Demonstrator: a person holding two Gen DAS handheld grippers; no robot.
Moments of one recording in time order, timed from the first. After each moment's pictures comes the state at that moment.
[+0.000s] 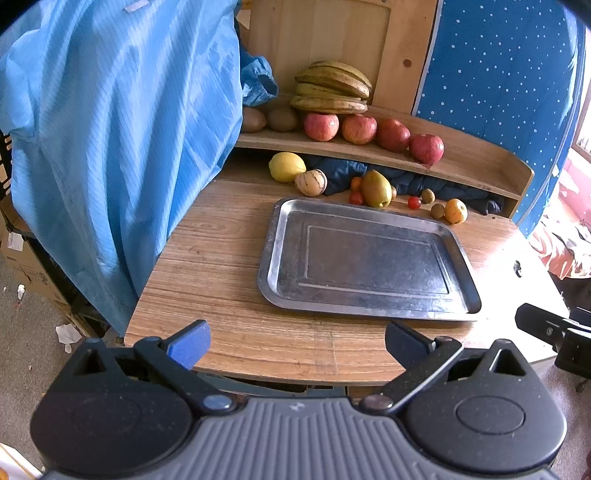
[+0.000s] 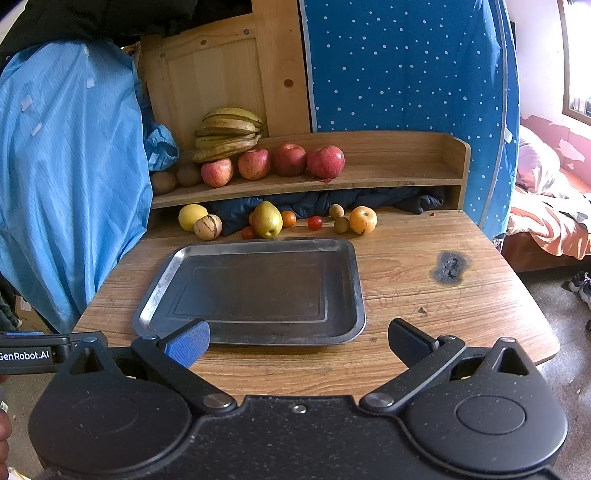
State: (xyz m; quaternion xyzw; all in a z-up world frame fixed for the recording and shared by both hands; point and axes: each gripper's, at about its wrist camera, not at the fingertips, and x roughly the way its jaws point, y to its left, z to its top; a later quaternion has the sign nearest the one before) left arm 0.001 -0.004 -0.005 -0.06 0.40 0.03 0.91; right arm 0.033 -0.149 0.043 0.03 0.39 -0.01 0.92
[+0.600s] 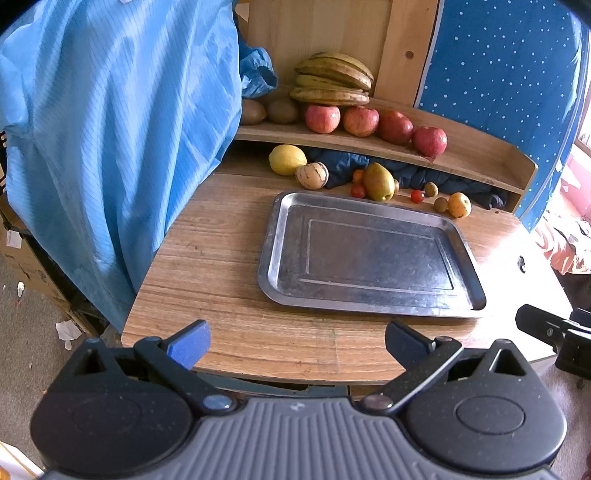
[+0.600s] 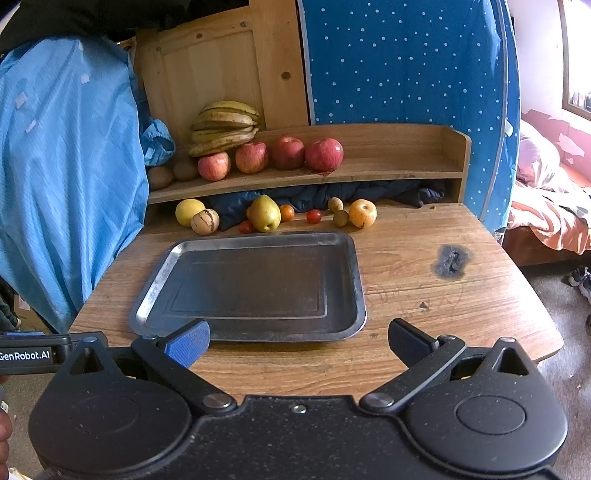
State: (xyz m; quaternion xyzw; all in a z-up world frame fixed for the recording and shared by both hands) left arm 0.011 -0.003 -0.010 -0.06 0.42 0.03 0.91; right arm 0.039 -0.150 0.035 0.03 0.40 -0.02 0.92
